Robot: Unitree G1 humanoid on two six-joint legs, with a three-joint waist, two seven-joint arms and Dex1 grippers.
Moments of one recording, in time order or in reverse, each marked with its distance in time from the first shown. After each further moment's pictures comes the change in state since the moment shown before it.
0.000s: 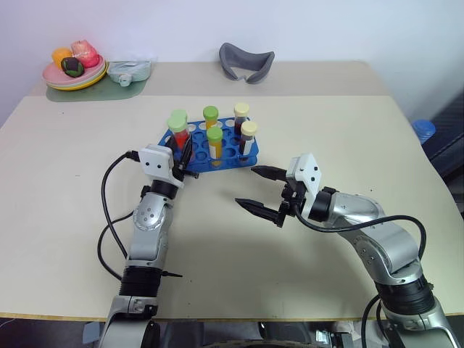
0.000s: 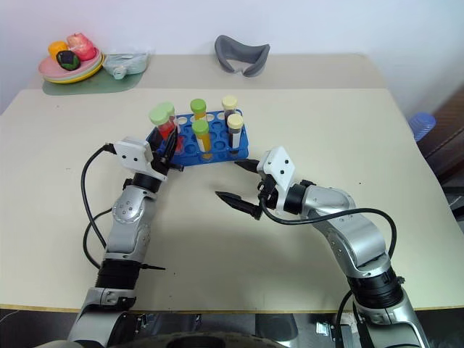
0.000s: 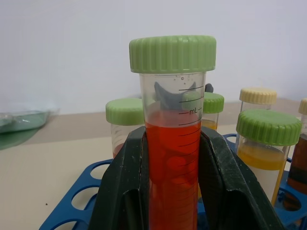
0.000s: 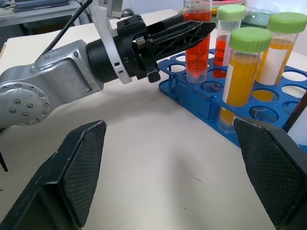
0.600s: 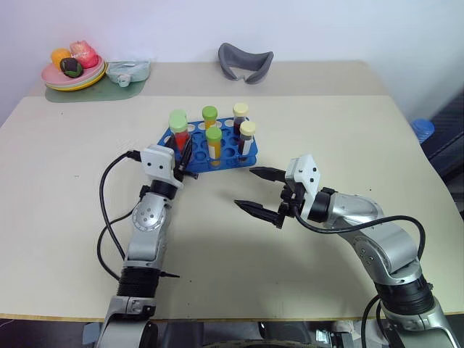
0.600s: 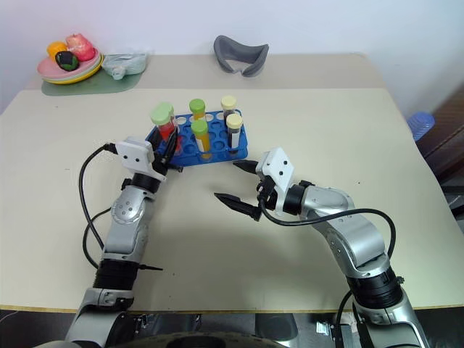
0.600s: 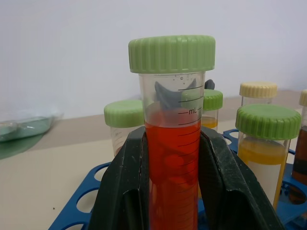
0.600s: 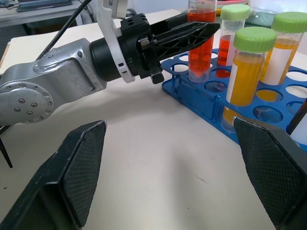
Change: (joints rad) left arm 0.012 0.020 0.000 -0.012 0.047 -0.007 0.023; right arm 0.000 0.000 0.007 0.000 -0.001 -0.005 0.009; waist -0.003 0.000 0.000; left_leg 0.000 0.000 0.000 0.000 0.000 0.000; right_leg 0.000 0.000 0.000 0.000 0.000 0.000
